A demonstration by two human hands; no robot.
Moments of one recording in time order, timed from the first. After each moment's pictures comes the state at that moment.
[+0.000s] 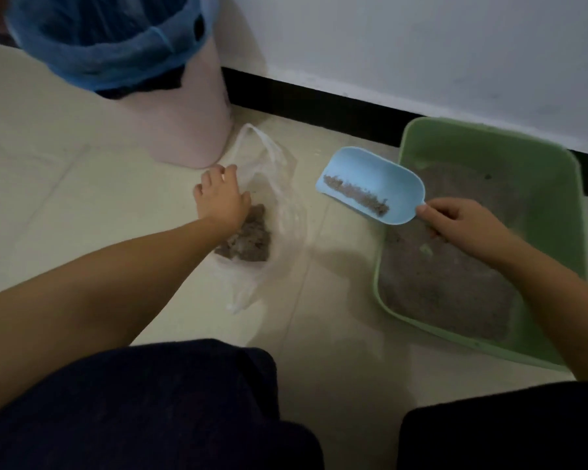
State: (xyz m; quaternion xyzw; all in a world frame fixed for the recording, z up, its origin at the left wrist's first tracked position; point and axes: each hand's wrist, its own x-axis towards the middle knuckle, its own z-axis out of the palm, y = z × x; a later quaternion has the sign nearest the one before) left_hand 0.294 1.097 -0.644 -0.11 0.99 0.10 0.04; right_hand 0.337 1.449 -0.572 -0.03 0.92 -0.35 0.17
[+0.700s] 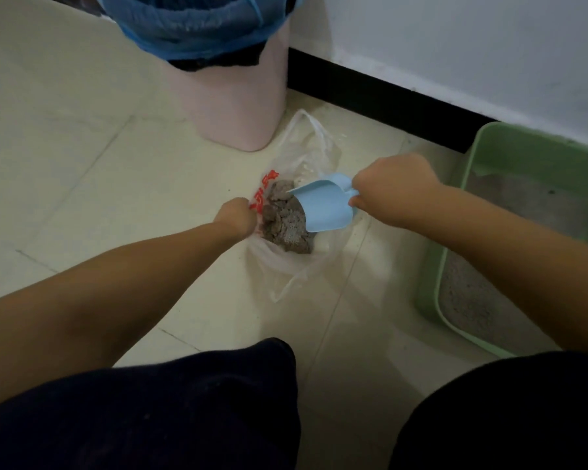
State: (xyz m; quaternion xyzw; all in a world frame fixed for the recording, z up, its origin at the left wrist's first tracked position) left_hand 0.320 1.025 -0.664 -0.20 0.92 0.25 0.22; right_hand 0.286 1.256 -0.546 -0.30 0.93 0.16 0.11
